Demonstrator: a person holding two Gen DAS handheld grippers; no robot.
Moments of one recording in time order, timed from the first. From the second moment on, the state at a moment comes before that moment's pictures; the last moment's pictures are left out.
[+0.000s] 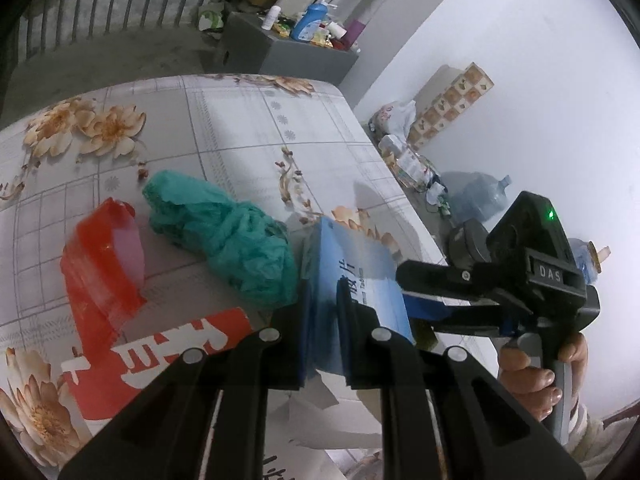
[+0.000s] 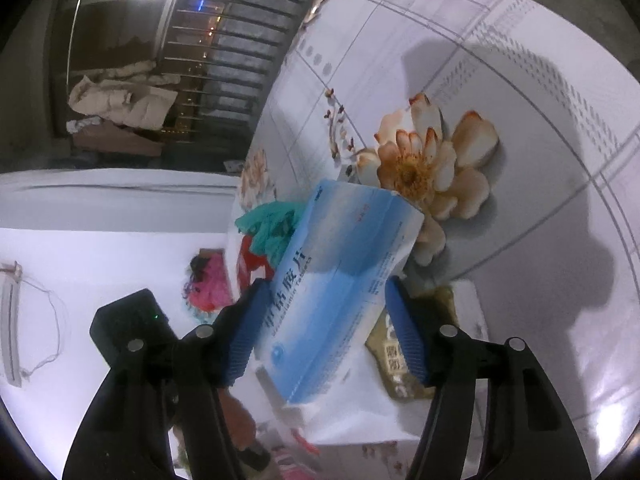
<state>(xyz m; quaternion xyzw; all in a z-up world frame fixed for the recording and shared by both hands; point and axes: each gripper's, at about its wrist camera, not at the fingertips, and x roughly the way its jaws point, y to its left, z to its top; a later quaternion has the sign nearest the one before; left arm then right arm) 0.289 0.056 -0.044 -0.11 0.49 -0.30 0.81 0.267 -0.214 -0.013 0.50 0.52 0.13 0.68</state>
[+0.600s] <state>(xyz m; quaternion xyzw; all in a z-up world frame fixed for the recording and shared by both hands) 0.315 0.038 -0.041 -0.15 0.51 -0.31 0.79 0.296 -0.233 -0.018 0.50 0.52 0.12 0.68</state>
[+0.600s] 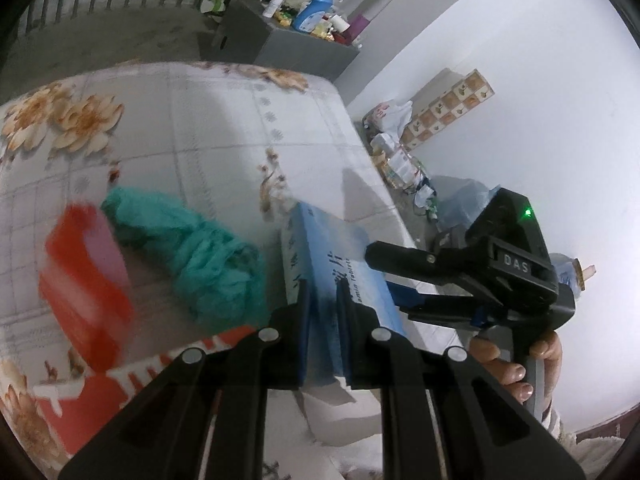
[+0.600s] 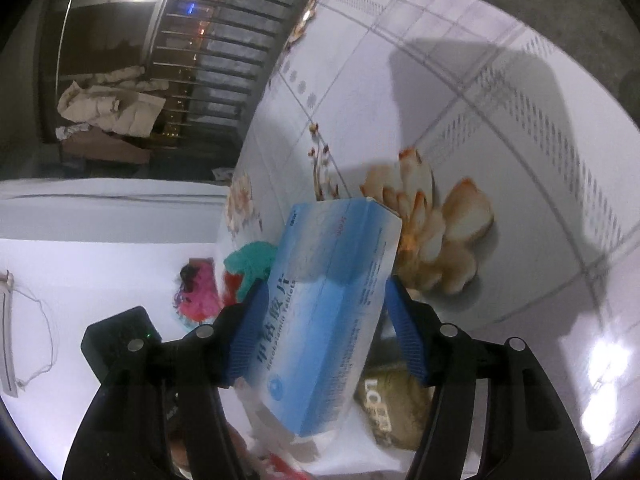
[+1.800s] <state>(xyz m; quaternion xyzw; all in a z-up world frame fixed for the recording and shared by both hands) 0.380 0.076 -0.054 -0.21 0.58 -0.20 0.76 0.334 -0.143 -0.006 0.09 0.57 0.14 0.80</state>
